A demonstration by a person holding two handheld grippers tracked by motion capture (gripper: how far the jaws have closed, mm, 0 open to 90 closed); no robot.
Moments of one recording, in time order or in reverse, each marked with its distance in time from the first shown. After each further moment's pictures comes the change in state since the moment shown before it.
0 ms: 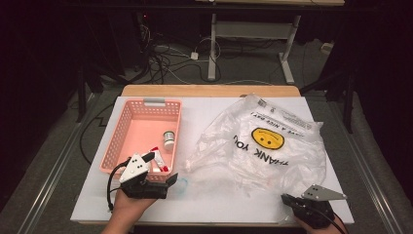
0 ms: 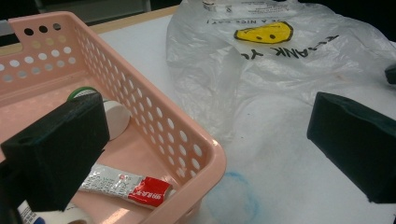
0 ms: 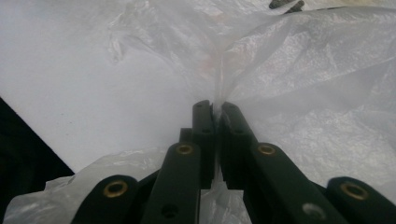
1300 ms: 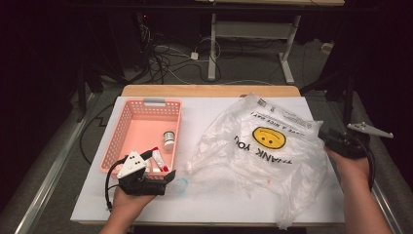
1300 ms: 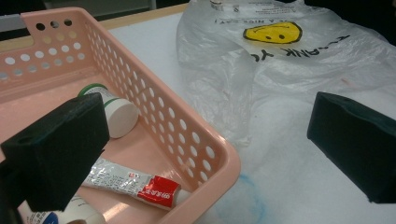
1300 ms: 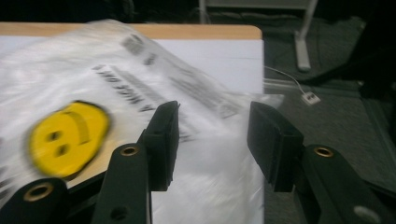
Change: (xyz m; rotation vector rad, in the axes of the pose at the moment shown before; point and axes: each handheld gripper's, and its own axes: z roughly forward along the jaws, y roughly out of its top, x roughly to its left) left arm 0.006 0.003 -0.001 0.003 0.012 -0.036; right arm -0.170 0.075 -0.011 -0.238 -0.316 0.268
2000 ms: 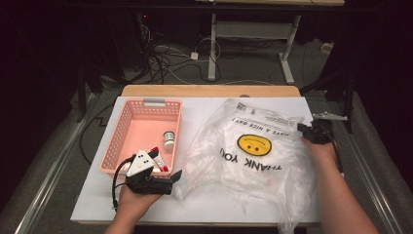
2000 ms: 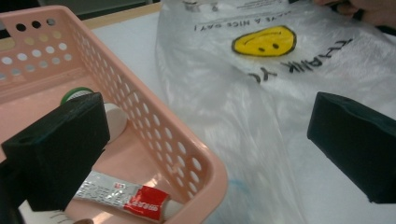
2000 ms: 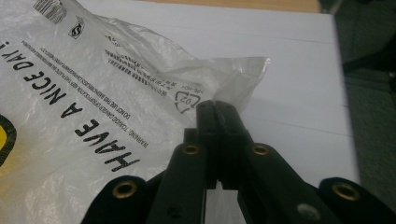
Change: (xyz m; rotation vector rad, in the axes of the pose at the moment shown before) left arm -0.006 0.007 0.014 0.037 0.012 0.033; right arm 0.010 0.008 0.101 0.130 -0.001 -0.036
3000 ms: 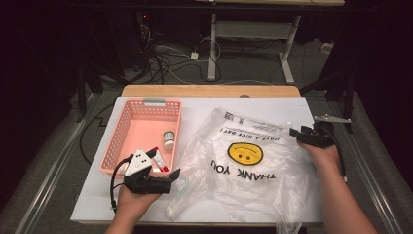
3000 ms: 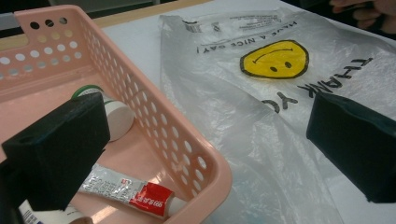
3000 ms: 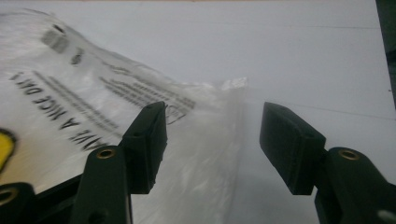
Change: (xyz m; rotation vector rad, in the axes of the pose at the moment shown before) left arm -0.002 0.000 -0.005 -0.011 0.007 -0.035; right arm 0.012 -0.002 -0.009 0.020 0.122 0.045
